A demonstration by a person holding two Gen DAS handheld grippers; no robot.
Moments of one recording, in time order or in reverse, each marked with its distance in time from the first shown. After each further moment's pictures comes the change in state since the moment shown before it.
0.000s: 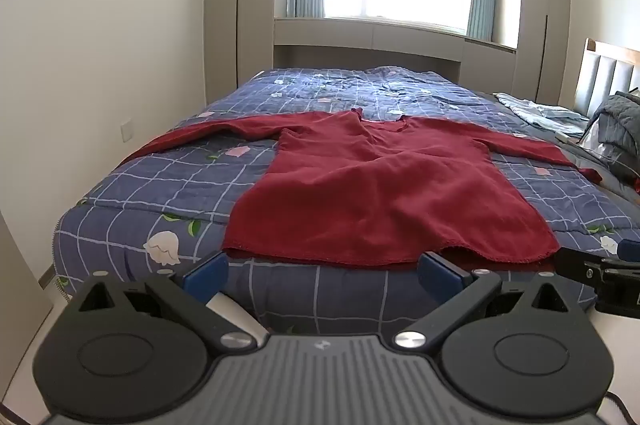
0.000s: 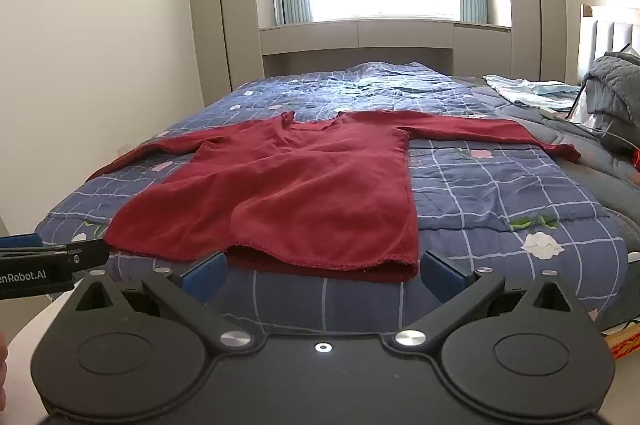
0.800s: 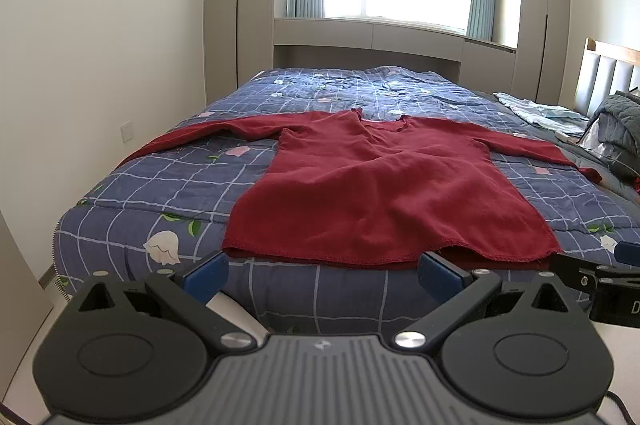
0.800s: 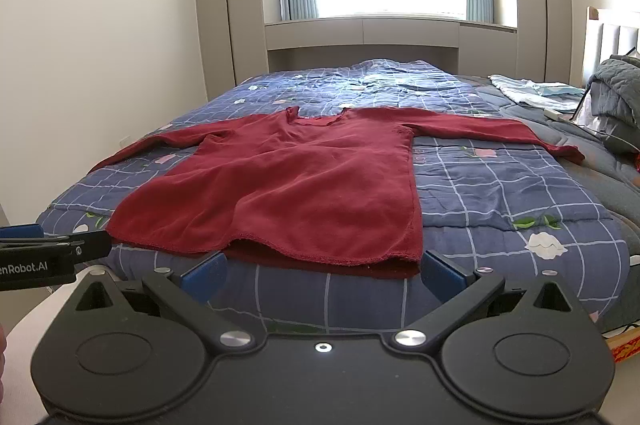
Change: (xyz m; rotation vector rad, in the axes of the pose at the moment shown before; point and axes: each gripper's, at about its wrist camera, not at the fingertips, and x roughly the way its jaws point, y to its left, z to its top) left arm 0.000 0.003 0.003 -0.003 0.004 0.001; right arm 0.003 0.001 -0.003 -0.019 0.012 0.008
